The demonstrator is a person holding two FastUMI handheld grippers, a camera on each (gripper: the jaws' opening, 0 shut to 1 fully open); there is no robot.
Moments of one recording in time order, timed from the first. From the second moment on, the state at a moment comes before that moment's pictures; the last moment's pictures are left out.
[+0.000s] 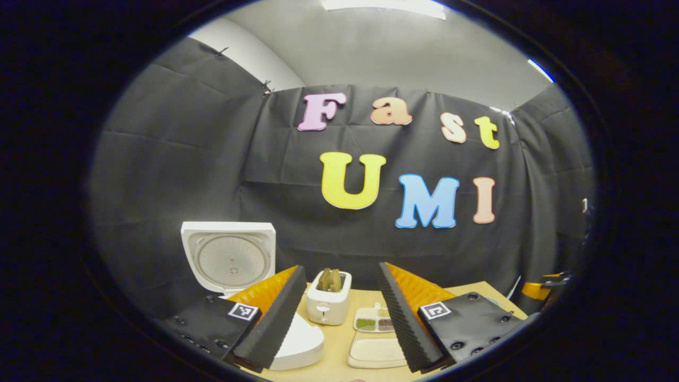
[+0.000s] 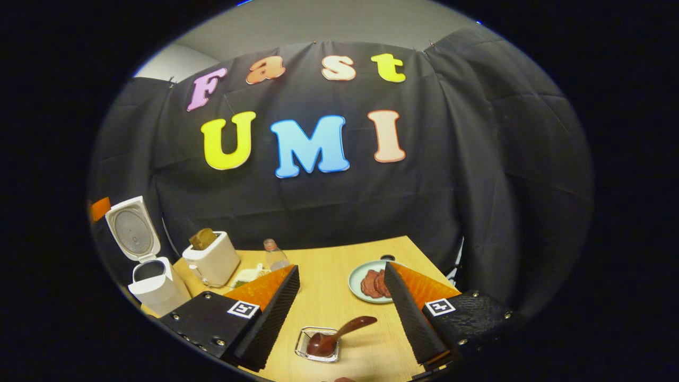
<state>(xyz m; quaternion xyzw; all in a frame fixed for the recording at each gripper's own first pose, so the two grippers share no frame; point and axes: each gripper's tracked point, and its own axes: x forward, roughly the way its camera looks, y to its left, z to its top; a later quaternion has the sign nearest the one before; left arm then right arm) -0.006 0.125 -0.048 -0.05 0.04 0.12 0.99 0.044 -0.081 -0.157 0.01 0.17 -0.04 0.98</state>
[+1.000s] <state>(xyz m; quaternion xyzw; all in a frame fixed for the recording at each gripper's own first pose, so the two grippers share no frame) 0.000 0.110 -0.075 -0.06 0.08 0.11 0.99 0.080 -0.081 -0.299 0.15 0.29 -0.02 0.94</state>
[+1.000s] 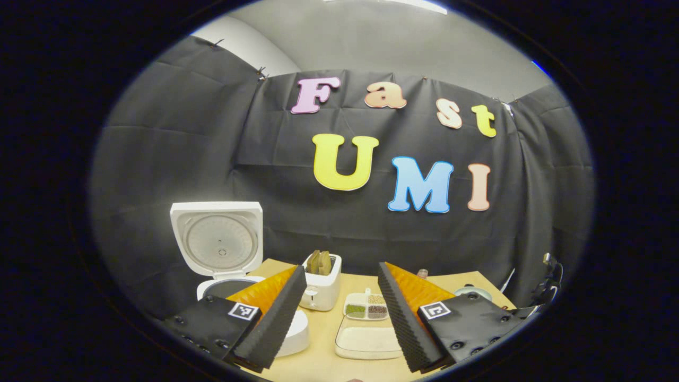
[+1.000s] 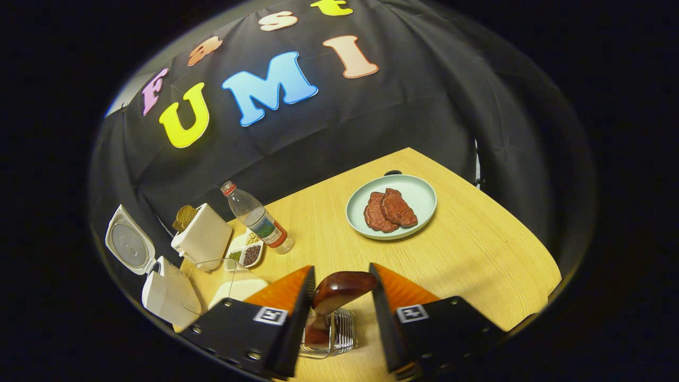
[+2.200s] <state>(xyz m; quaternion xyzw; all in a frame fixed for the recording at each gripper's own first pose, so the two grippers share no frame) -0.005 0.168 -0.094 -0.03 0.06 0.04 1.00 0.108 0.104 -0.163 0.13 0.19 0.12 0.96</state>
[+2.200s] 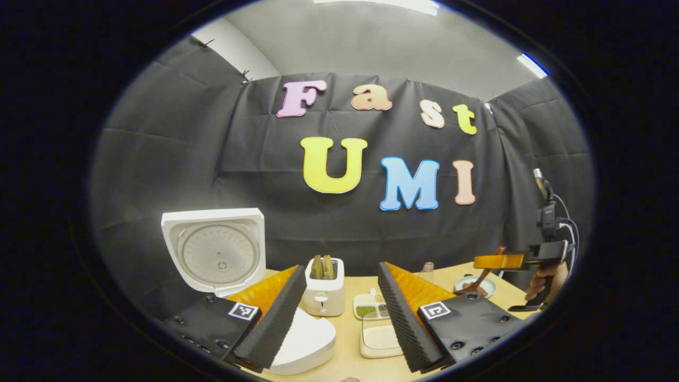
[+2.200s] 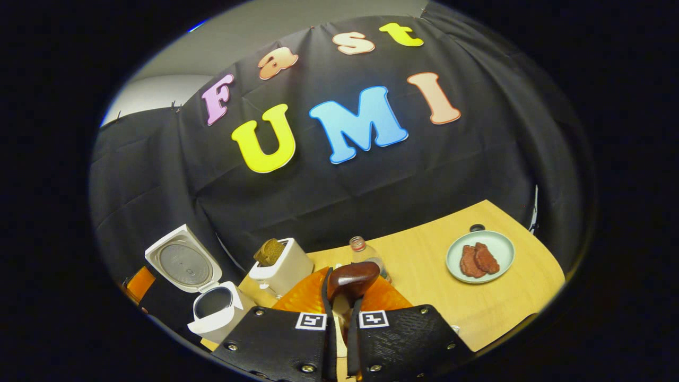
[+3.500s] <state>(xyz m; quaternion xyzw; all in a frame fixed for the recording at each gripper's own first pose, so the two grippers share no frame) -0.040 0.224 -0.137 -0.03 0.11 0.07 0.99 0.110 0.223 -0.309 0.25 0.32 0.16 0.90</state>
